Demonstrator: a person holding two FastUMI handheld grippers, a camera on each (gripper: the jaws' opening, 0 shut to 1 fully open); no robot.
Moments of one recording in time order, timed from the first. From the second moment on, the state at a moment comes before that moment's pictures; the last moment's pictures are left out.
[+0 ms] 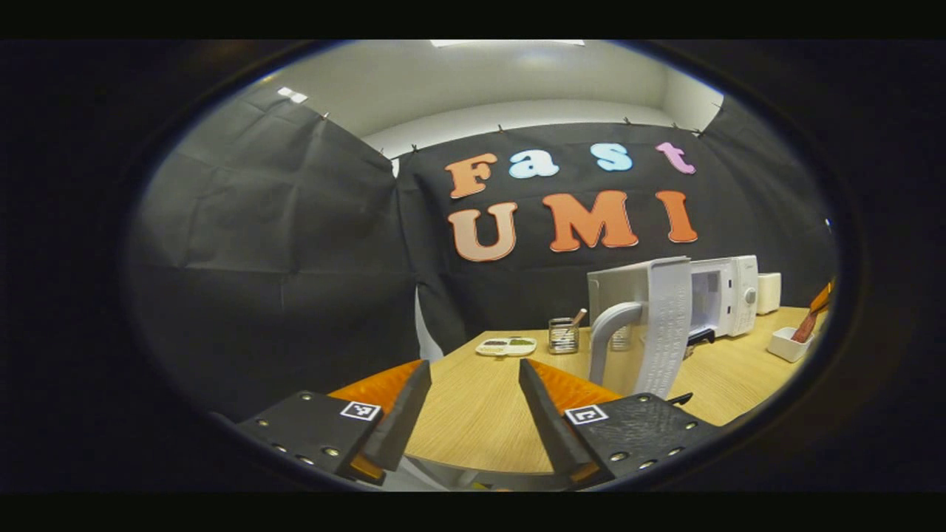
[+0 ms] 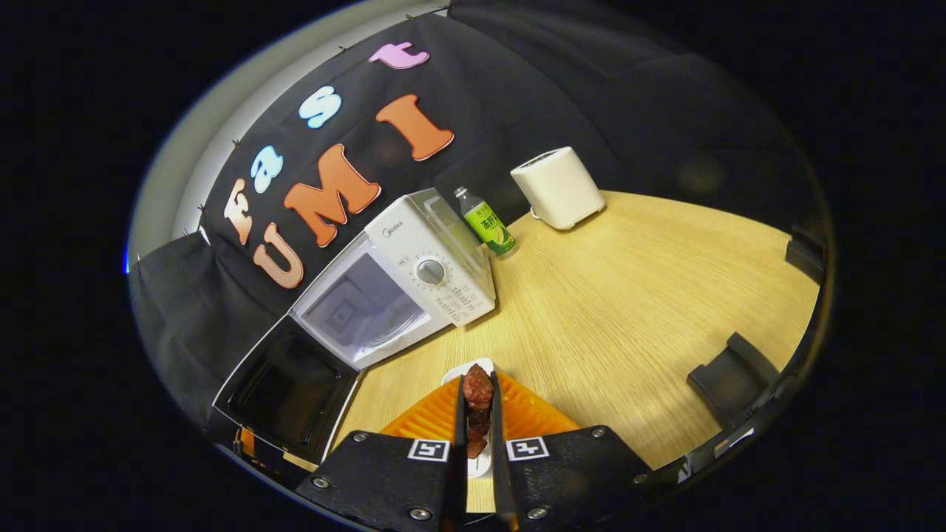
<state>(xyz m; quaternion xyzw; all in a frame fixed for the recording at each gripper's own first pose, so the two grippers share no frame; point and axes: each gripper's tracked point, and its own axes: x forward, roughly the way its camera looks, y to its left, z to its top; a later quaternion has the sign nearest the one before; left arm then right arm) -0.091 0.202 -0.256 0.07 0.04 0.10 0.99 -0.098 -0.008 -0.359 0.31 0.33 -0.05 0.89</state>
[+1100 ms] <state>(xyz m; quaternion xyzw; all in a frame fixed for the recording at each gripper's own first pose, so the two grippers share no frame) -0.081 0.215 -0.266 0.05 0.07 0.11 0.99 0.062 0.121 -0.262 0.29 0.18 0.02 0.94</state>
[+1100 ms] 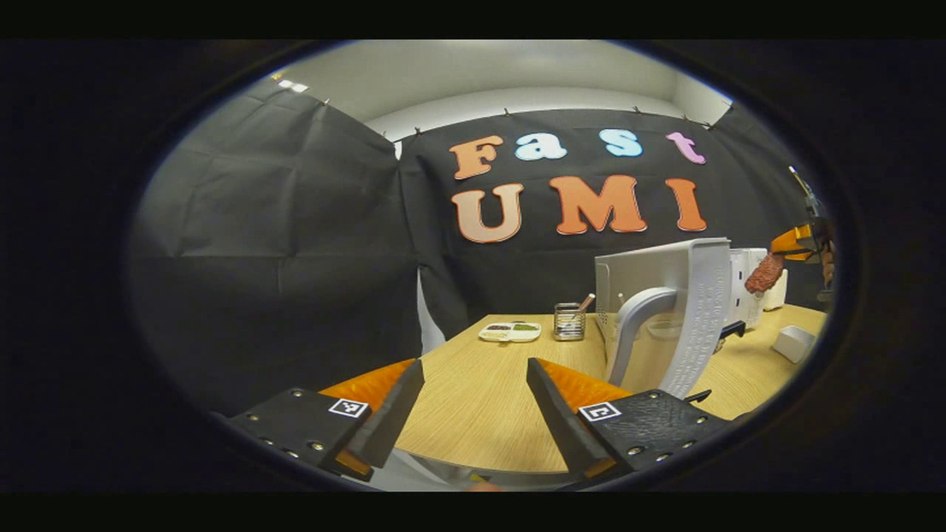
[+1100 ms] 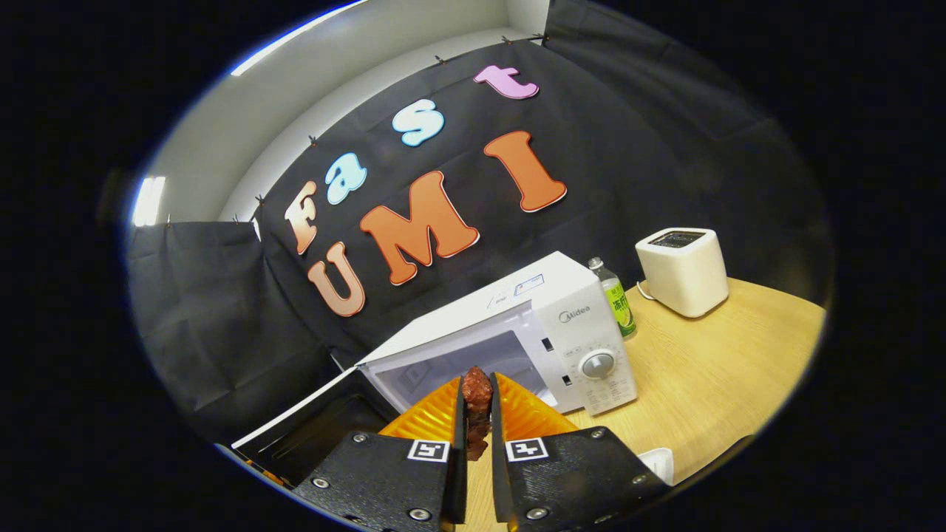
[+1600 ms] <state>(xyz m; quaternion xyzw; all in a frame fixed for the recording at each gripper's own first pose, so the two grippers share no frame) -0.079 0.228 -0.268 0.05 0.07 0.12 0.99 0.131 0.169 -0.312 0.34 0.19 -0.02 0.92</state>
